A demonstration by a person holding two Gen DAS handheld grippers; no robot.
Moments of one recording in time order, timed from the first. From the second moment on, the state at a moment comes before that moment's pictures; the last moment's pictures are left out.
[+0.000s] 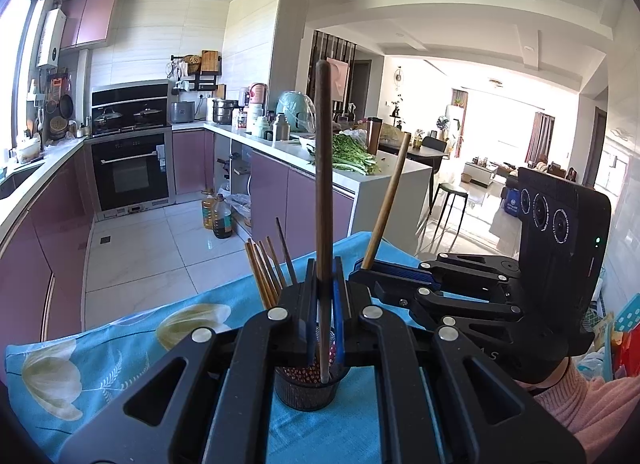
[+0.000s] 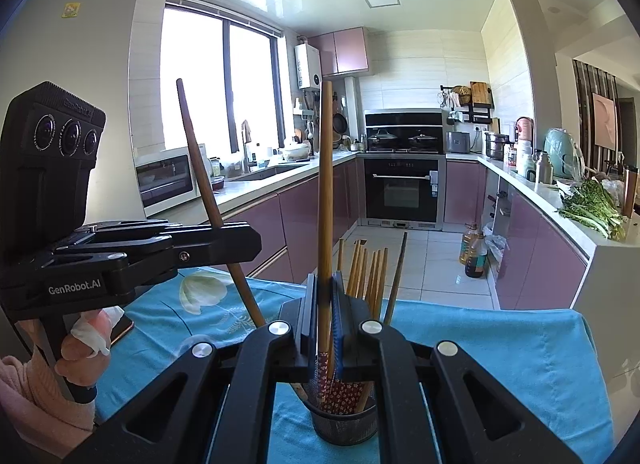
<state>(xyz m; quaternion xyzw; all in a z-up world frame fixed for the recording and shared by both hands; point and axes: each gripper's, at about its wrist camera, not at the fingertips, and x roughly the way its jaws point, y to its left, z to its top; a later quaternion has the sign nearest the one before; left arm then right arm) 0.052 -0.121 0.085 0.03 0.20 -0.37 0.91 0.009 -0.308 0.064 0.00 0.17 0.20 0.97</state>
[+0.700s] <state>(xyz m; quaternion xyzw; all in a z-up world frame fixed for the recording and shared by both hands) 0.068 -0.144 0.079 0.04 0.23 -0.36 0.91 0.023 -0.308 0.056 0.01 0.19 0.19 0.96</state>
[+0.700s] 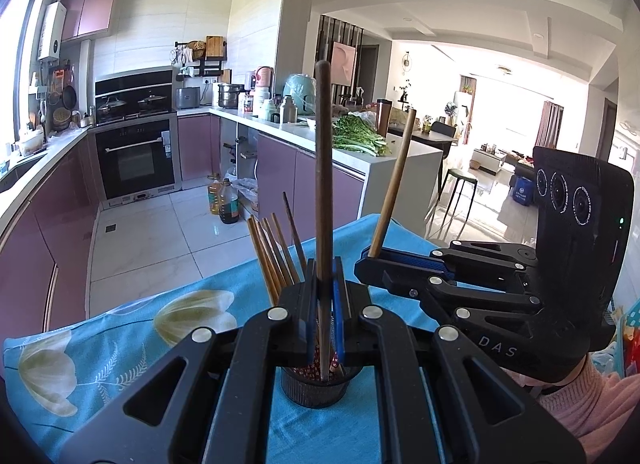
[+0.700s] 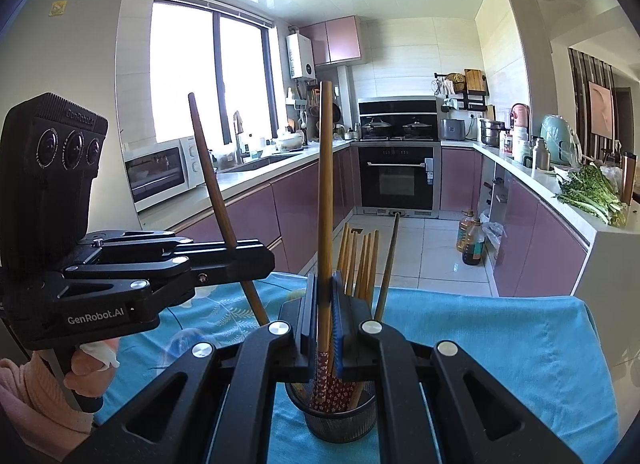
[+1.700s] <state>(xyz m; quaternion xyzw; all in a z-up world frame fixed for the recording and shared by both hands) 0.082 -0.156 0.058 0.05 0.27 -0.35 0.89 0.039 -0.315 0.042 0.01 0.23 0.19 0.96</state>
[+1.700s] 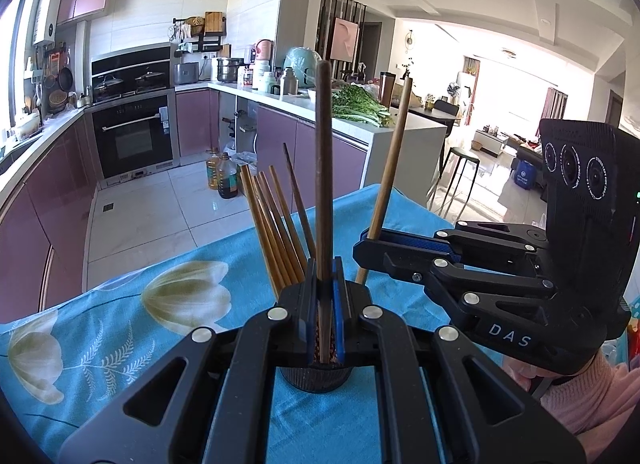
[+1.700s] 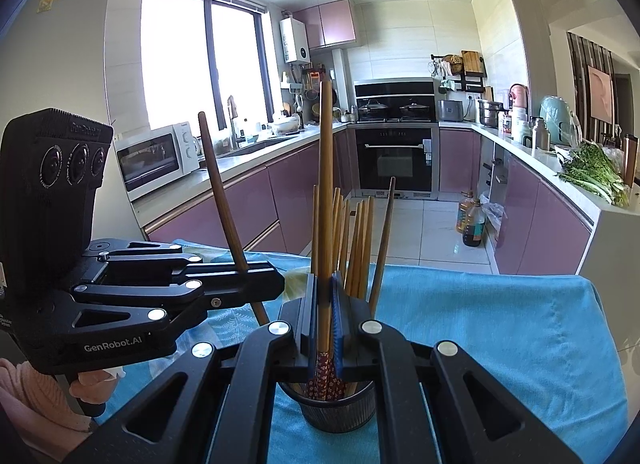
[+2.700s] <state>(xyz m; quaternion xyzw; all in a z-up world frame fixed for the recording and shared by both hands) 0.090 -0.160 0.041 0.06 0.29 -0.35 0.89 0.052 -0.312 0.022 0.02 0.25 0.19 0.95</state>
